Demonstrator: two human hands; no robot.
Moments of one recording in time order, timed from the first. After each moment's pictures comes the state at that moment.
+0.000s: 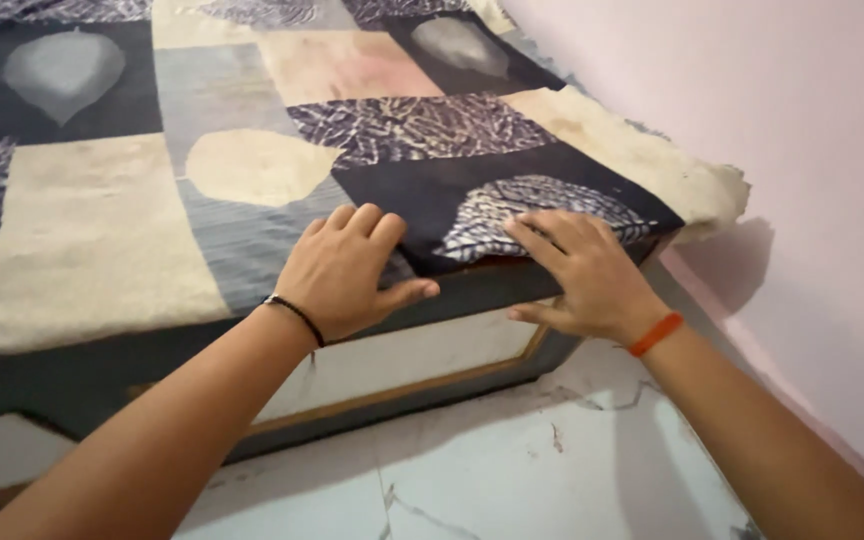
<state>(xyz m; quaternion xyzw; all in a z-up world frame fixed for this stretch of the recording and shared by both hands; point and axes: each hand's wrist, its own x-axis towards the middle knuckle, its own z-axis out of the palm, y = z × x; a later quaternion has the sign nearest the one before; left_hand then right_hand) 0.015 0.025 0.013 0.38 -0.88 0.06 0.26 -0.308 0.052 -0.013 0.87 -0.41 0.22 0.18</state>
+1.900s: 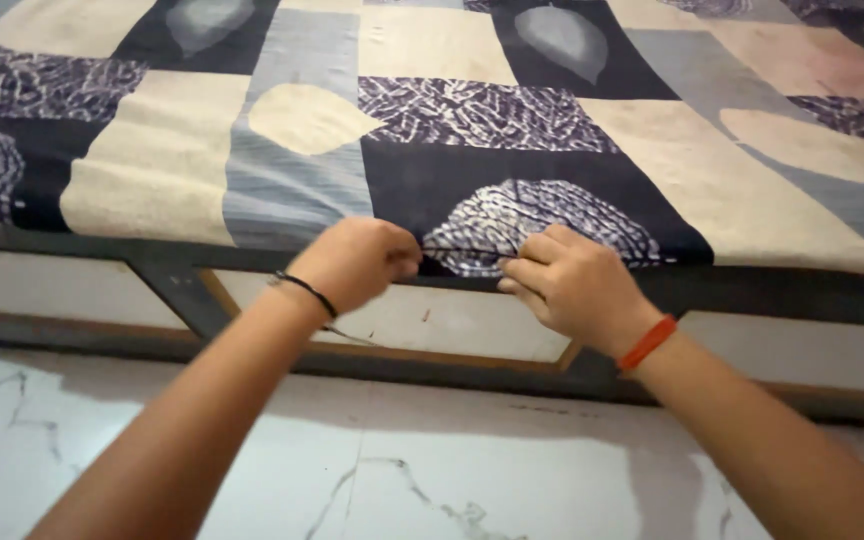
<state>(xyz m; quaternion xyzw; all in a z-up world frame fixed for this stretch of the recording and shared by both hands) 0.611 0.141 -0.001 0.54 -0.80 -0.07 0.26 0.325 0.113 -0.015 0.92 -0.21 0.29 0.13</state>
